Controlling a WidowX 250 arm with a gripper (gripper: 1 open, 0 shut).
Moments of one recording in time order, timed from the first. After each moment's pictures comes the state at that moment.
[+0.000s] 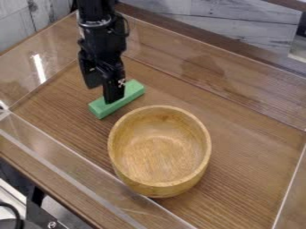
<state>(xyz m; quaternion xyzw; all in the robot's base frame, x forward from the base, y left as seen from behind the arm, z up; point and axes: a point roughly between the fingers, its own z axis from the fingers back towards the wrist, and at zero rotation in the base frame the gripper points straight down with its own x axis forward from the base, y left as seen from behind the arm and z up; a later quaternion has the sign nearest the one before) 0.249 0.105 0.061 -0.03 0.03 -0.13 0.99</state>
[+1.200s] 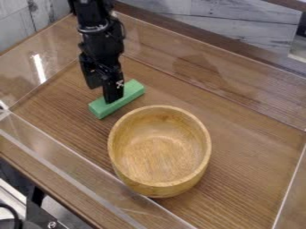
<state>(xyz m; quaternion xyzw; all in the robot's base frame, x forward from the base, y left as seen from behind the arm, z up) 0.261 0.117 0.047 -0.03 0.00 -0.14 0.99</state>
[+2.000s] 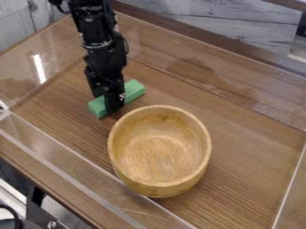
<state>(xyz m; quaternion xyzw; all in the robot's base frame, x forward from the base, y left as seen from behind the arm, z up) 0.265 0.116 0.023 -0.04 0.00 -0.15 0.99</state>
